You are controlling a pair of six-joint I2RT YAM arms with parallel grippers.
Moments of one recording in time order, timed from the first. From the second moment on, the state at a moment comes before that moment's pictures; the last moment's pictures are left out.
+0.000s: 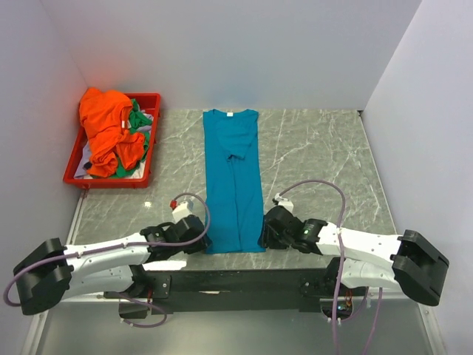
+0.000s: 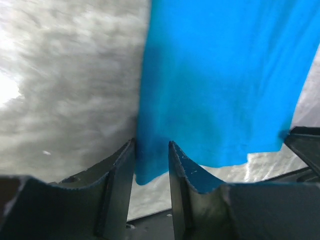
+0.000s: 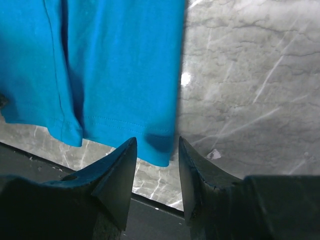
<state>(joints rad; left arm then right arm) -0.99 1.02 0.35 -0.25 -0.24 -1.20 0.96 1.11 0.46 -0.33 0.14 0.96</state>
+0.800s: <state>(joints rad) -1.17 1.07 0.43 -0.35 -0.35 -1.35 1.04 1.10 0.47 -0.39 0.22 1.02</state>
